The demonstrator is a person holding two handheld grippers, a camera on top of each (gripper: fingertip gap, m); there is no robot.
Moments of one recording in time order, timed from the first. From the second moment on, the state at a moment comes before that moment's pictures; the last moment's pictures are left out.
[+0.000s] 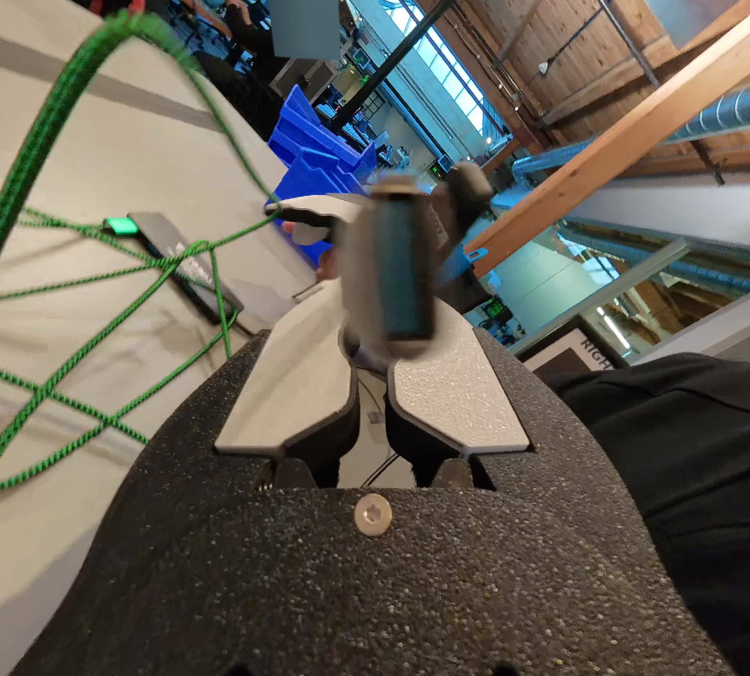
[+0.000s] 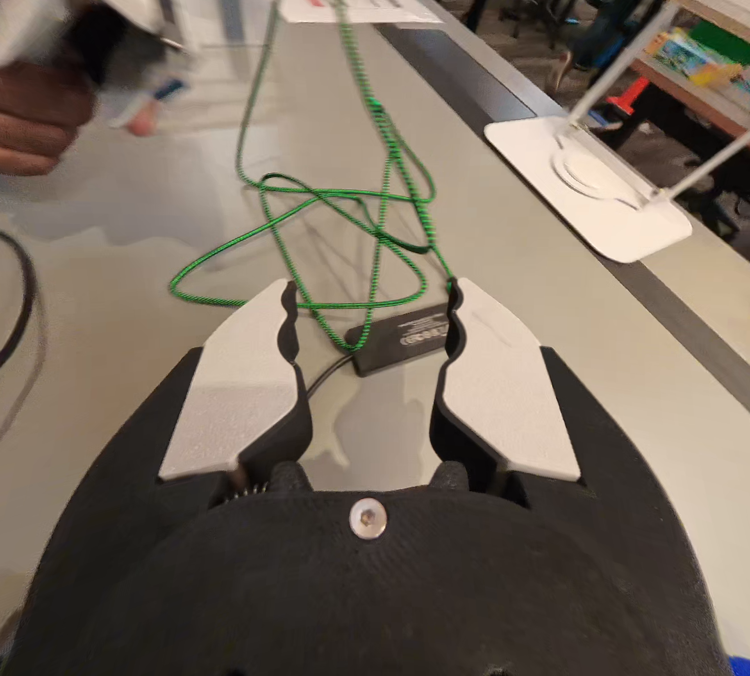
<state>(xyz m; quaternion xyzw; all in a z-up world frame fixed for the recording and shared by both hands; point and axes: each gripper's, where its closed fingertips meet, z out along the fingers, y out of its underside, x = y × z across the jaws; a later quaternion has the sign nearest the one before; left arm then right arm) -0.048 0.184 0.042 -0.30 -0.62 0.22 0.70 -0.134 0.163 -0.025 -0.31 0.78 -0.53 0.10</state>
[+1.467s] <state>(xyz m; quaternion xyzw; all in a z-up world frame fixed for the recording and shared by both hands) -0.096 0.114 -0.060 -0.31 -0.76 0.17 0.55 -0.141 0.108 -0.084 -0.13 0.89 -0.28 0.33</state>
